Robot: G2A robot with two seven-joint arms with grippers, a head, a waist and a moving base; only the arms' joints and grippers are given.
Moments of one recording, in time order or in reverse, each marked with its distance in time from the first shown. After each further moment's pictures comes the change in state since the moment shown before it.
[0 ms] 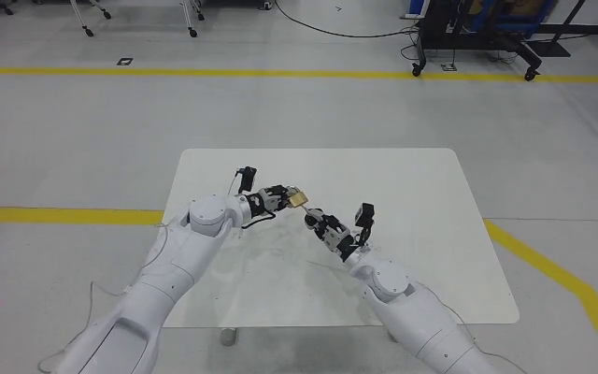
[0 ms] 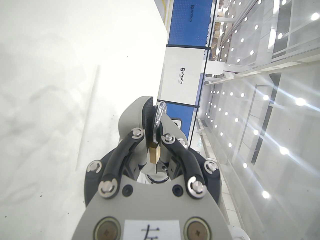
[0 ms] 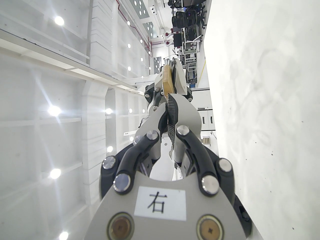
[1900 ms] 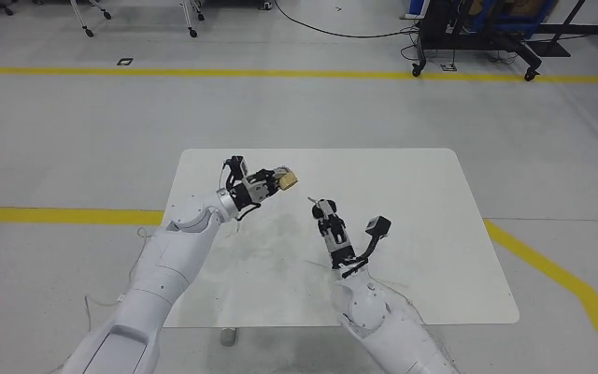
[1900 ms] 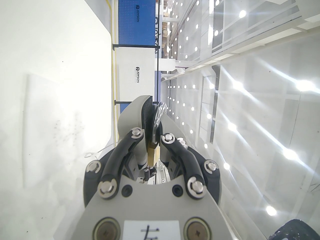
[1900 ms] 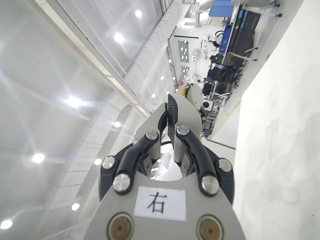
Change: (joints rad) left arm 0.058 -0.014 -0.189 -0.009 -0.169 -0.160 -0.143; right arm -0.104 -0.094 -0.035 -0.087 -0.552 -0.264 -0.616
